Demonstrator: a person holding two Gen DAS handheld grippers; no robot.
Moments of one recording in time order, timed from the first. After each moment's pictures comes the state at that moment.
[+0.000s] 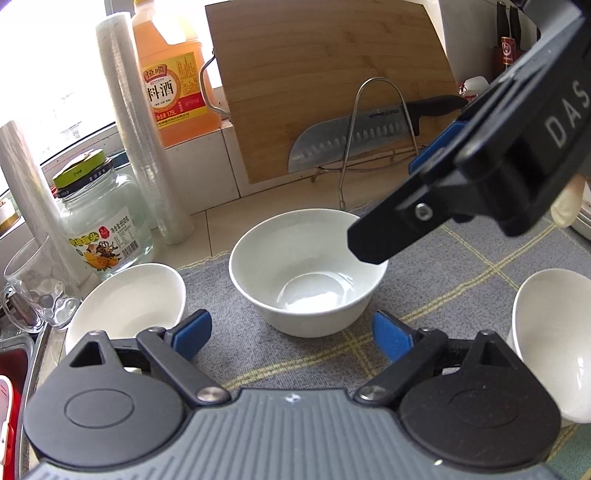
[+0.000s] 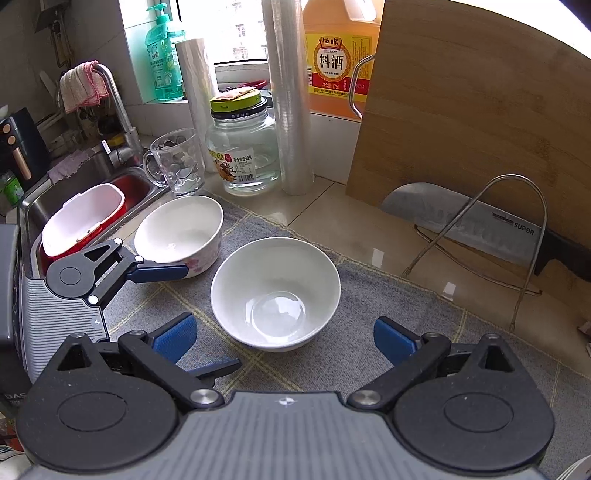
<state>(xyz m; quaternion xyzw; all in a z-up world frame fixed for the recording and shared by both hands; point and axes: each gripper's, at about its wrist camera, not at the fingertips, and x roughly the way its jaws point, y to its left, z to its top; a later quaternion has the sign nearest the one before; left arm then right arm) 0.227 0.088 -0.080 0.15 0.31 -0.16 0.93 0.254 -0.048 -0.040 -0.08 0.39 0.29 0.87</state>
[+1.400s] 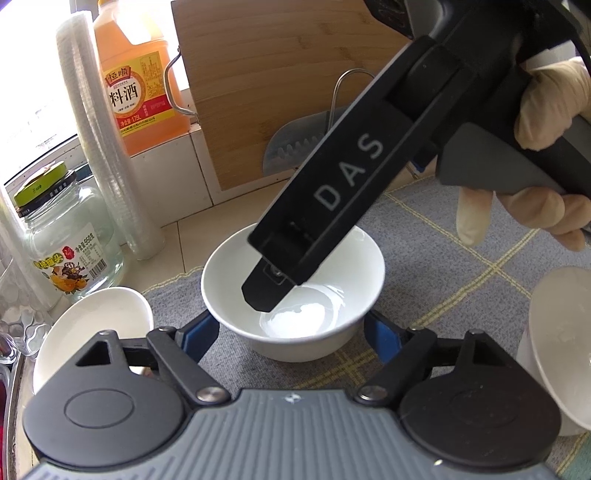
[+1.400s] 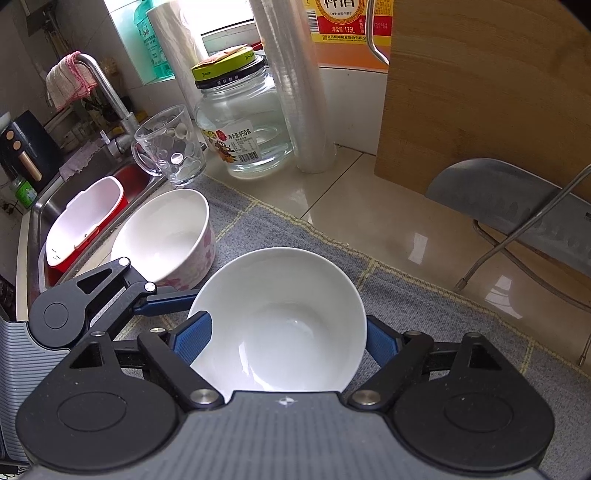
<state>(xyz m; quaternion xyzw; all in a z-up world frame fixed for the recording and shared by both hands) 0.247 0.086 -0.088 0.17 0.31 -0.20 0.92 0.327 -0.022 -0.078 -0.05 0.45 0.34 0.82</state>
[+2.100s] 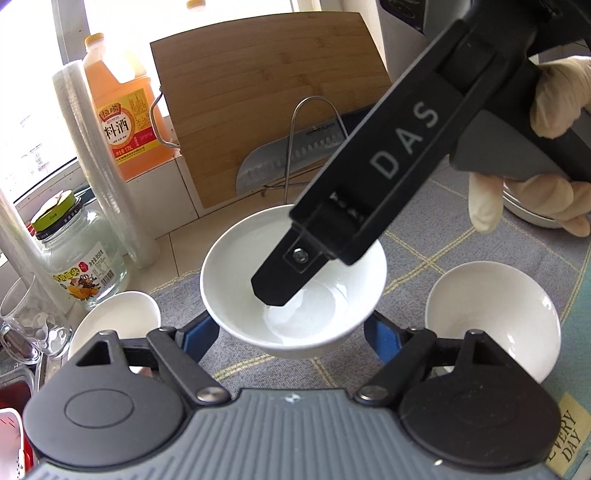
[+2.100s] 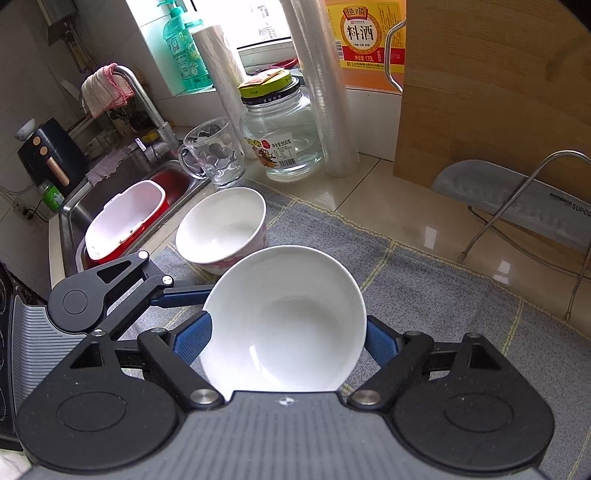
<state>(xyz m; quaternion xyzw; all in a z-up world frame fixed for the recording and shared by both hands) 0.189 0.077 -0.047 0.19 0.31 -0.23 0.90 0.265 -0.041 -0.037 -0.03 0.44 0.35 0.83</state>
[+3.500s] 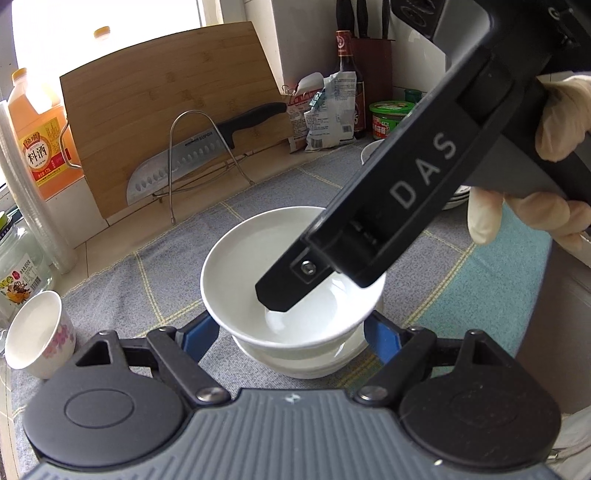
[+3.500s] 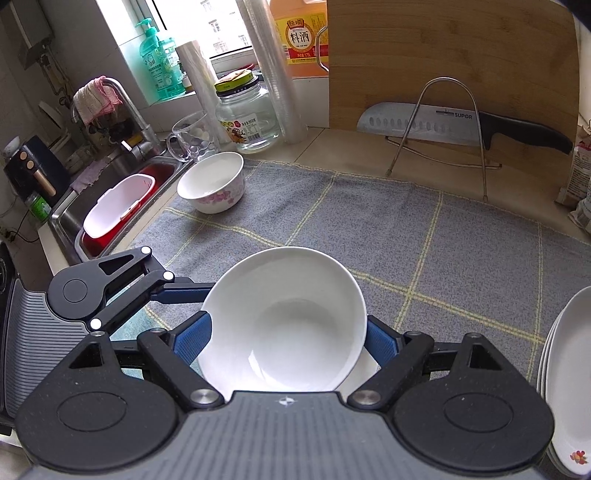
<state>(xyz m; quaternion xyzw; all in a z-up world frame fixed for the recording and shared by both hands) 0.113 0.016 -0.044 0.19 0.32 -0.32 0.87 0.146 -0.126 -0.033 0.00 0.44 0.28 0.85</state>
